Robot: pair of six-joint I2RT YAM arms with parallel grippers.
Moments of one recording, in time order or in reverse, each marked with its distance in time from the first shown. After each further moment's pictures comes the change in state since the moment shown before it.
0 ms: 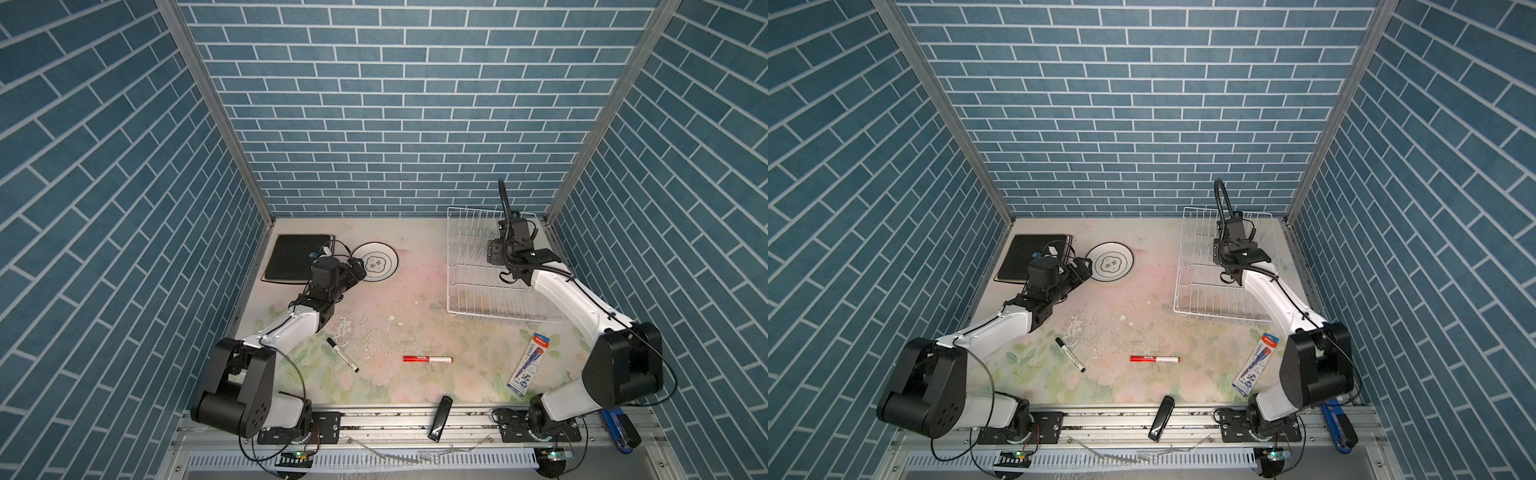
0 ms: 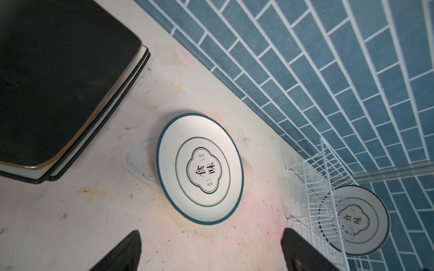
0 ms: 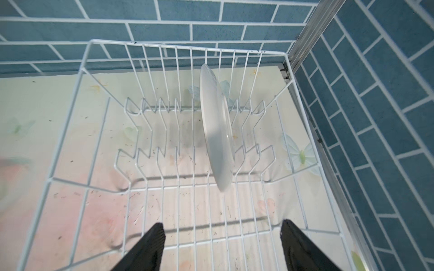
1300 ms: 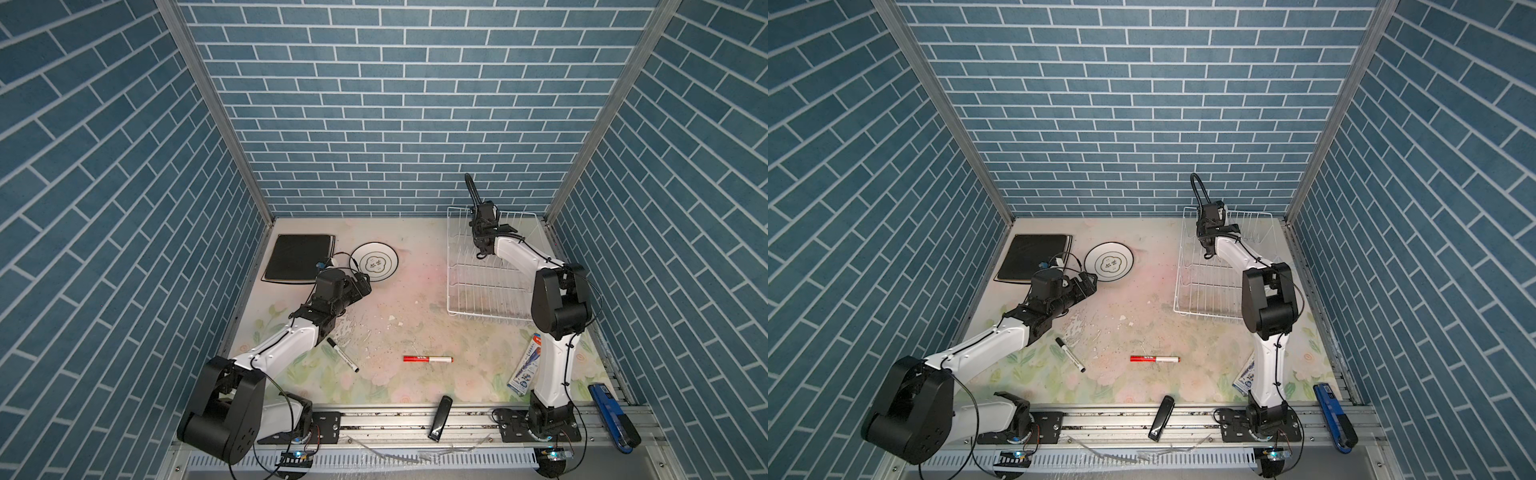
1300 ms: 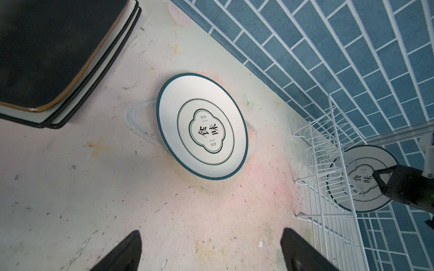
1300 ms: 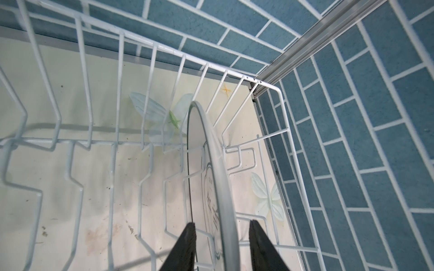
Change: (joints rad) left arm -0.071 -0.076 -0.082 -0.090 0.003 0.021; right arm 0.000 0.508 0.388 0.036 0.320 -0.217
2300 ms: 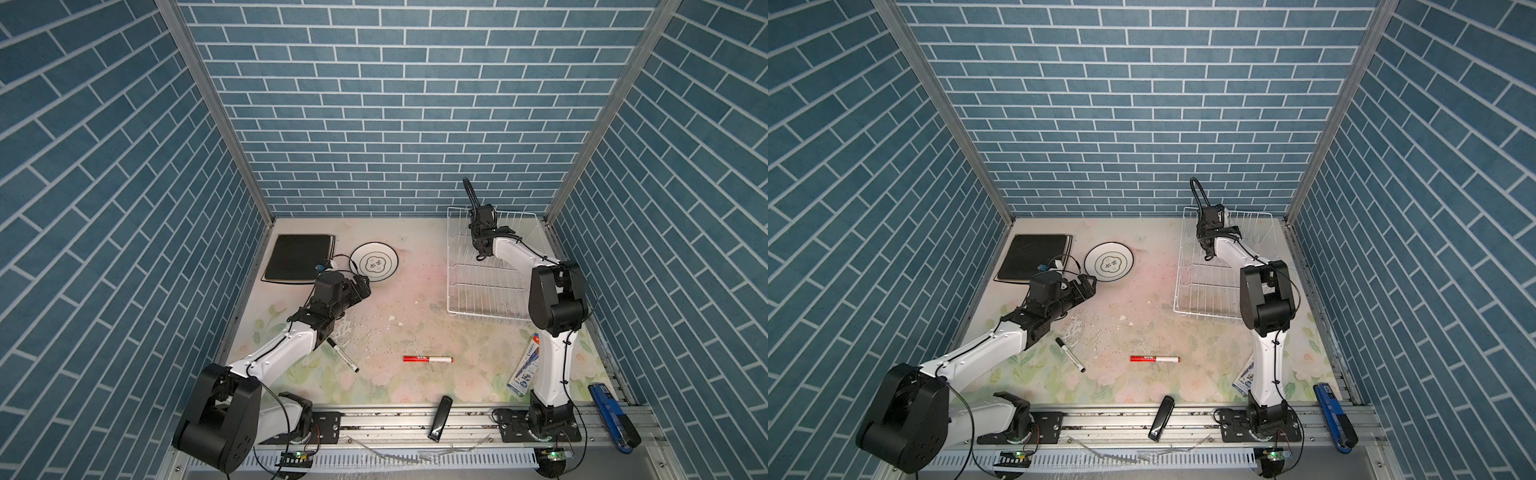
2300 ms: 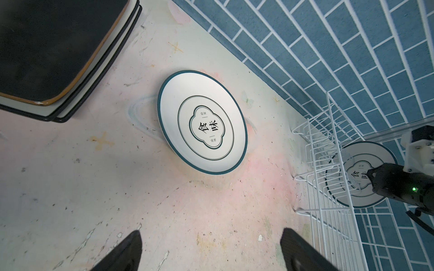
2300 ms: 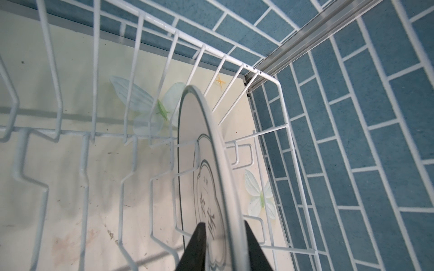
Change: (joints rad) left arm -0.005 -0.040 -0.019 -0.015 0.001 0.000; right arm -0.008 0.032 0.001 0.004 0.044 -0.035
